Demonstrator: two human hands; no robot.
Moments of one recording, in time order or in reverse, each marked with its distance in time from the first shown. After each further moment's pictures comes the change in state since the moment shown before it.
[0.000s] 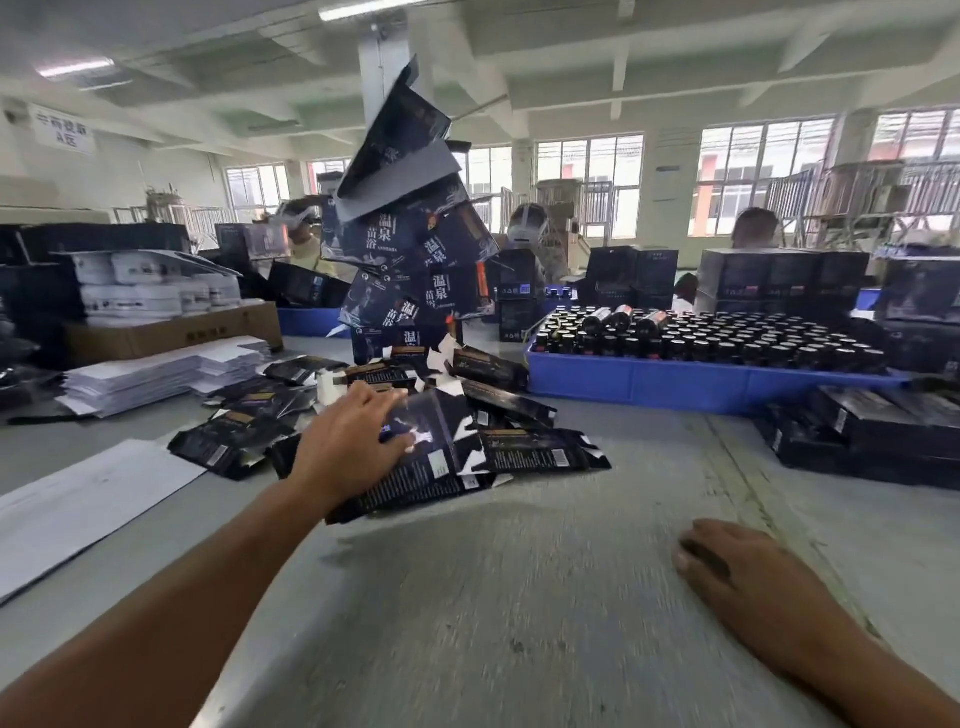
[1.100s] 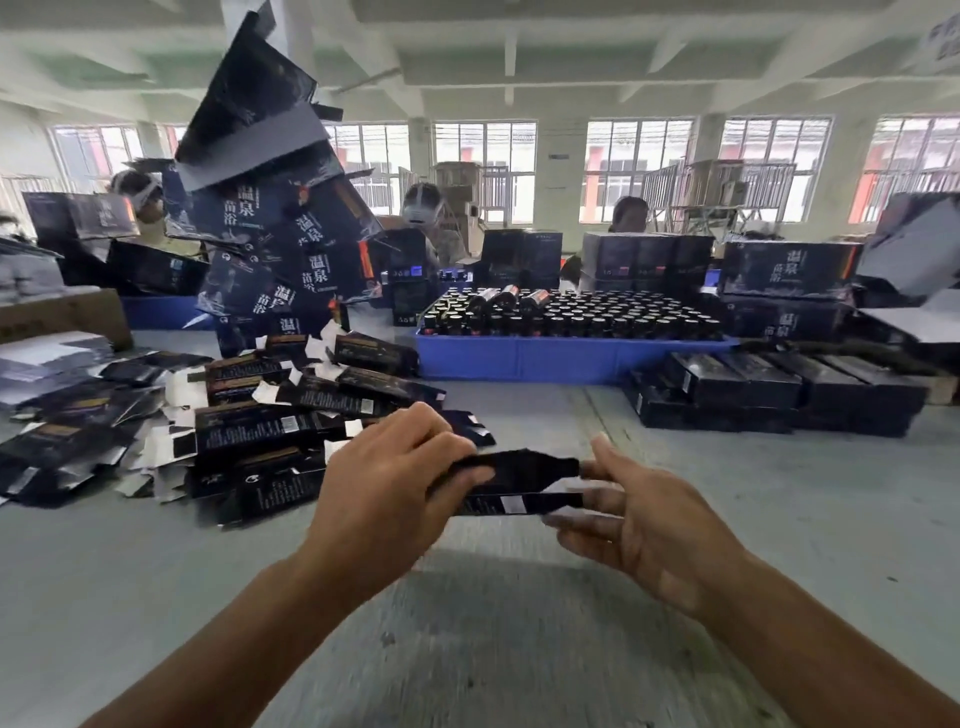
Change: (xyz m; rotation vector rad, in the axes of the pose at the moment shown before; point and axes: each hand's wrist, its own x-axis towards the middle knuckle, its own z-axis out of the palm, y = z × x) left_hand -0.055 0.173 -0.019 -0.420 0.335 0.550; right_hand -0.013 -0.023 -0.046 1.428 -0.099 0.482
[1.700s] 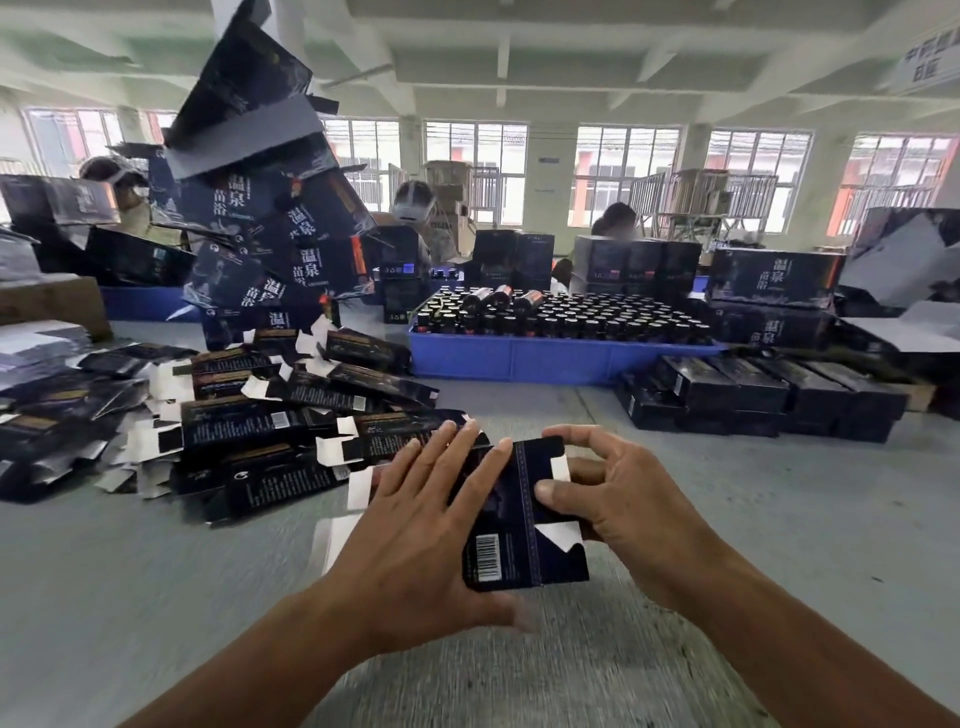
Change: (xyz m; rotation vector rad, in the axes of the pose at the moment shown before) left_hand -0.035 0.002 0.028 0.130 -0.536 -0.075; right_hand -0.016 -0.009 0.025 -0.371 -0.106 -0.334
